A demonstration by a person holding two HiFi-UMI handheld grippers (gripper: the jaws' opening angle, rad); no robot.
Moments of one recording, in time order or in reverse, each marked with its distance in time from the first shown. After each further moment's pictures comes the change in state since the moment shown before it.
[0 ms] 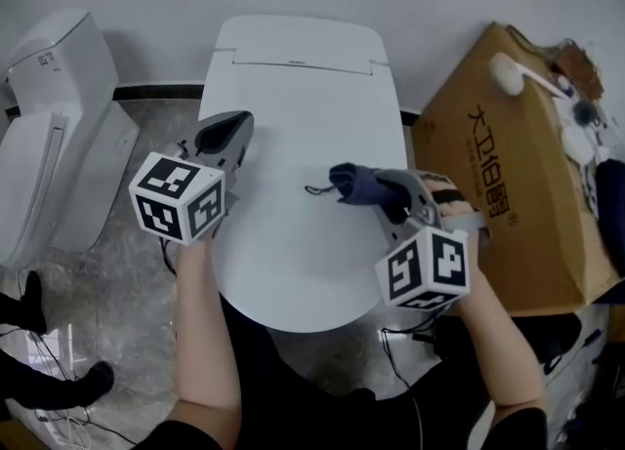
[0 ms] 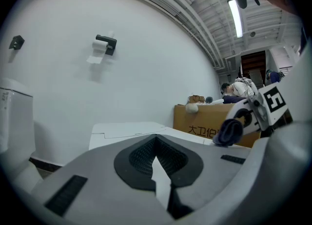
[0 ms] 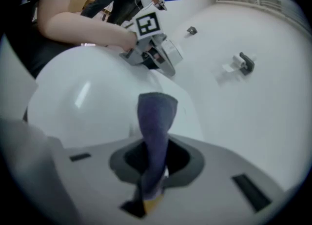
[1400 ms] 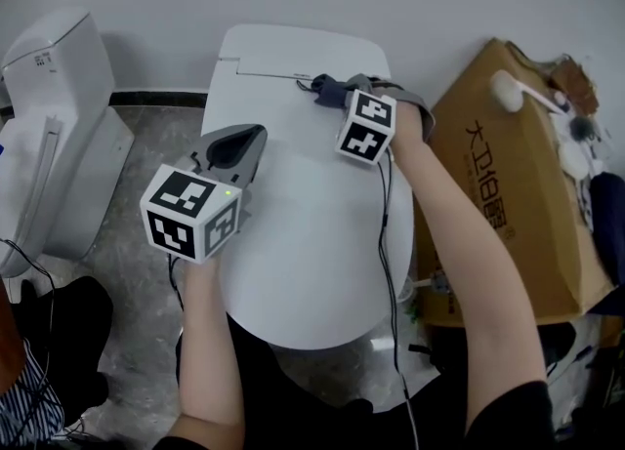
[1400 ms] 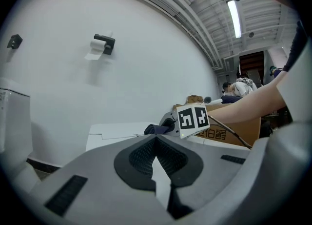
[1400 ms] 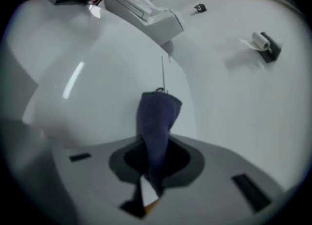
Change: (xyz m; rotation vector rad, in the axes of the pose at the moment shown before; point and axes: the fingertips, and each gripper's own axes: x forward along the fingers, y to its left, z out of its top) left arm 0.004 -0.003 0.001 0.006 -0.003 -0.017; right arm 0.209 -0.119 -0.009 -0.113 0.173 -0.016
